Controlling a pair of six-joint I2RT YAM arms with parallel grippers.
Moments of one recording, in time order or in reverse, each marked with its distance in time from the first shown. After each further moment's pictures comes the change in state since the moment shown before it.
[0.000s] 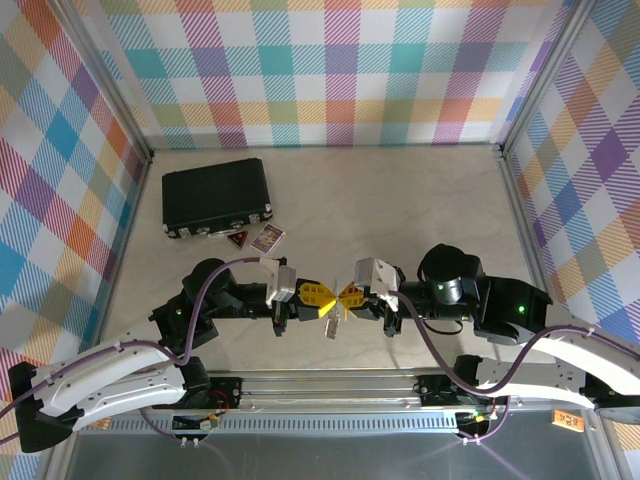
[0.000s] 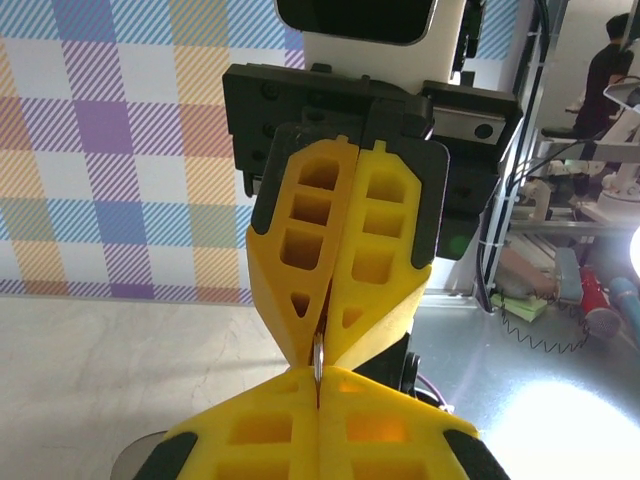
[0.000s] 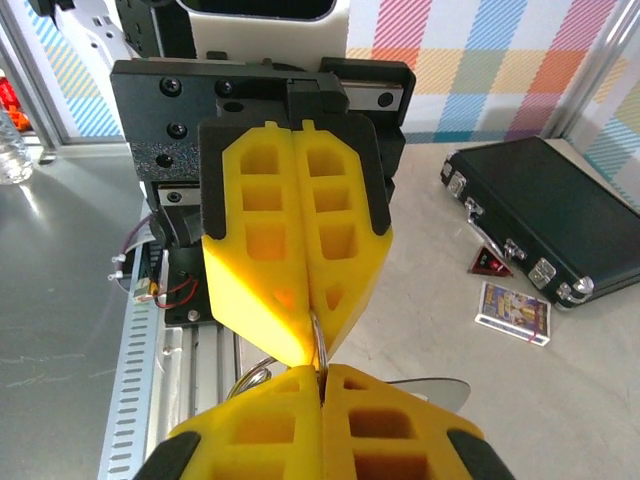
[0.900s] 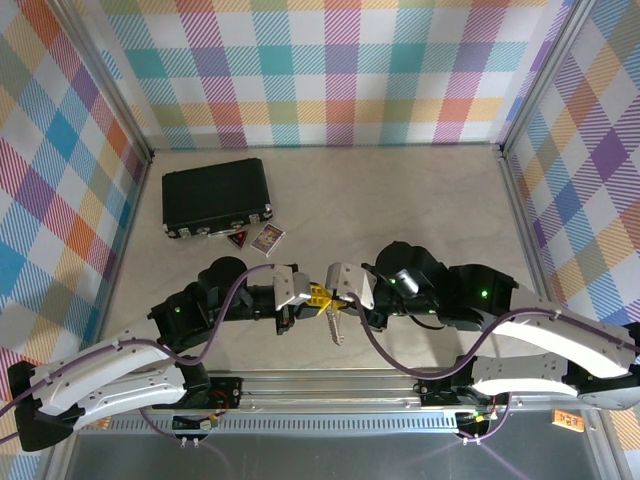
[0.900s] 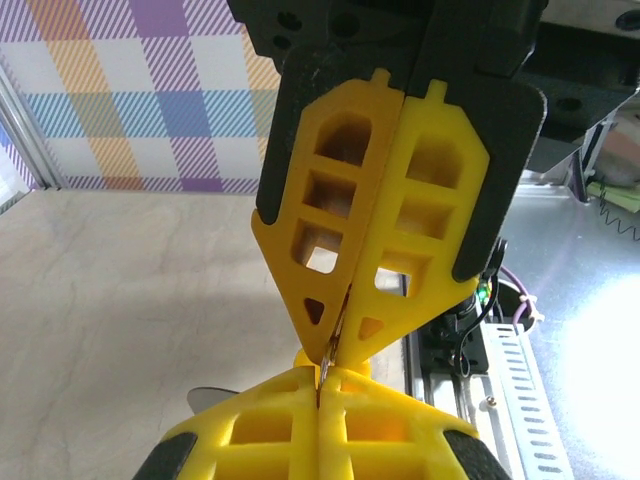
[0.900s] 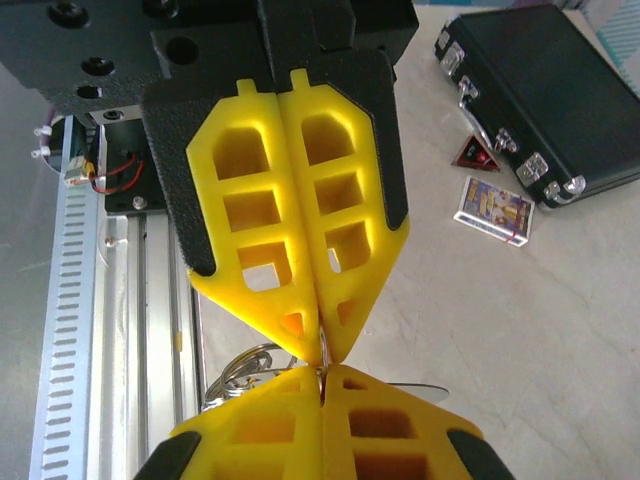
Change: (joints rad) left arm 0.000 0.008 0.038 -0.274 -0.141 0.185; right arm 0.016 0.169 0.102 -0.187 0.109 -0.082
